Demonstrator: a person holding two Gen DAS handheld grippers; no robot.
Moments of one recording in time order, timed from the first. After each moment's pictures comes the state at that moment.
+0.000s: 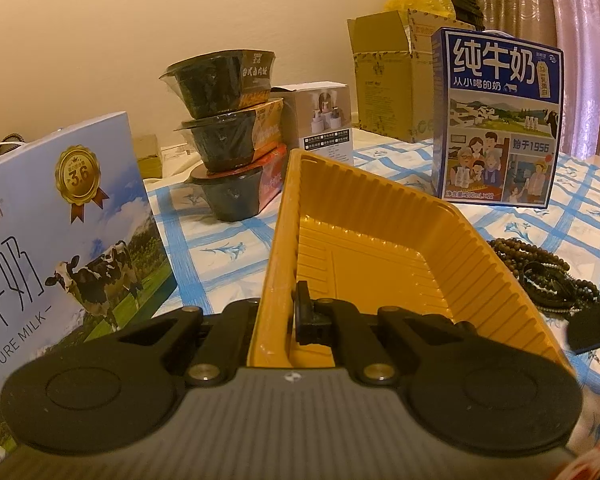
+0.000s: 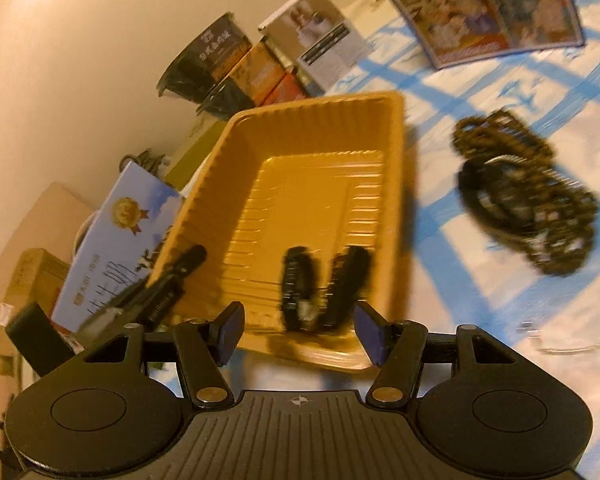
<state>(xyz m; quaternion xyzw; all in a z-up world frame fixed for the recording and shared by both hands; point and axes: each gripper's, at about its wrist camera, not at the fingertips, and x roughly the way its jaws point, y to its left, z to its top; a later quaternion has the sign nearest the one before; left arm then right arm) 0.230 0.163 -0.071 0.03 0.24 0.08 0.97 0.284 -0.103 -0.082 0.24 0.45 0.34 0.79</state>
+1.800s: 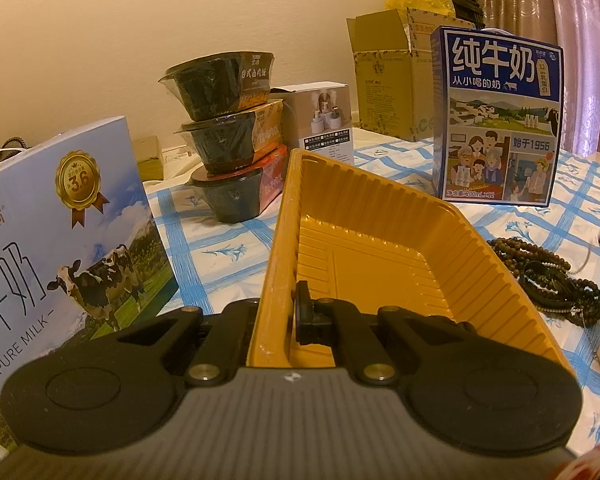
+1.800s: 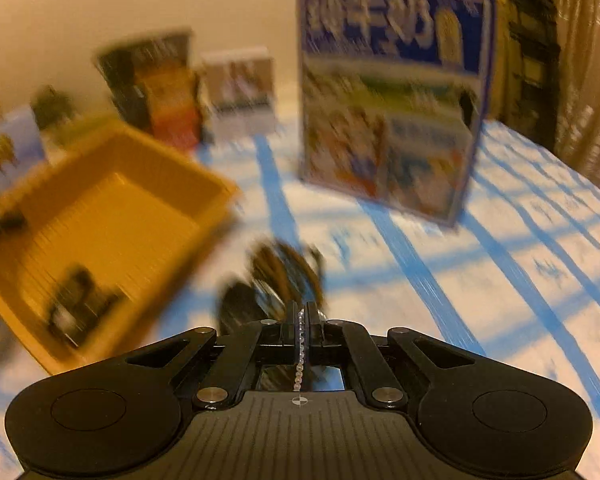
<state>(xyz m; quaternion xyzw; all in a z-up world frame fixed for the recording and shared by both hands) 0.232 0.161 -0.069 0.04 0.25 0.09 0.96 0.320 -0.168 -0.075 -0.03 0.32 0.26 0.91</state>
